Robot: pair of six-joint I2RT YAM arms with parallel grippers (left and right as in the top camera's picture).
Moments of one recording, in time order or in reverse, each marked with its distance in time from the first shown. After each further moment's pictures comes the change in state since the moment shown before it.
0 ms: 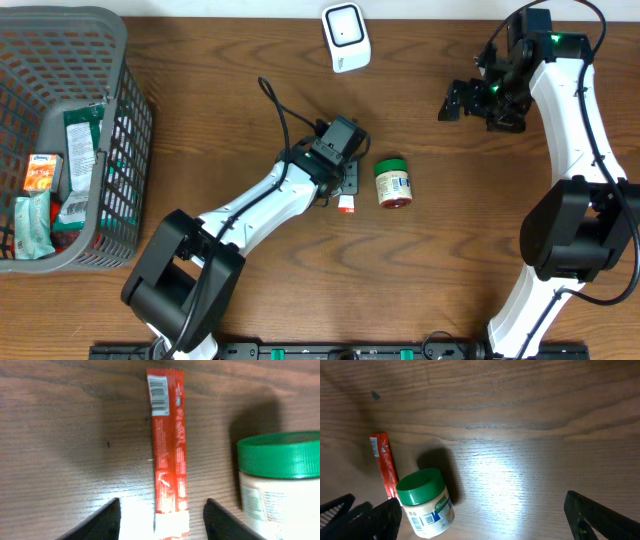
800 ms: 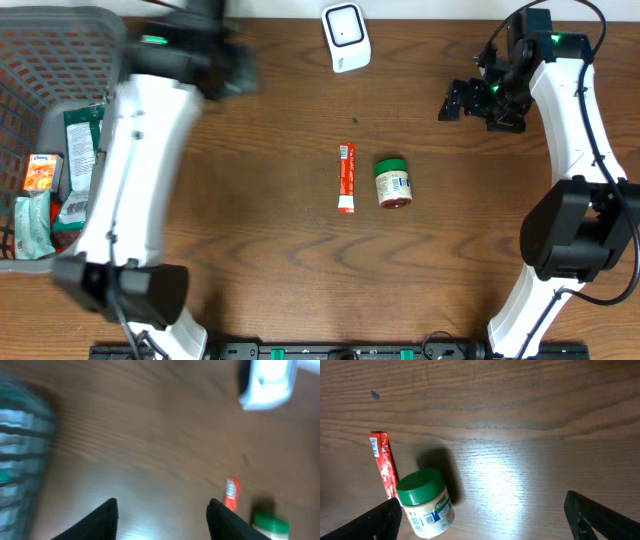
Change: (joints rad) left arm 0.522 -0.017 0.872 -0.804 -0.034 0.201; right arm 0.000 0.000 0.000 0.000 0.000 0.000
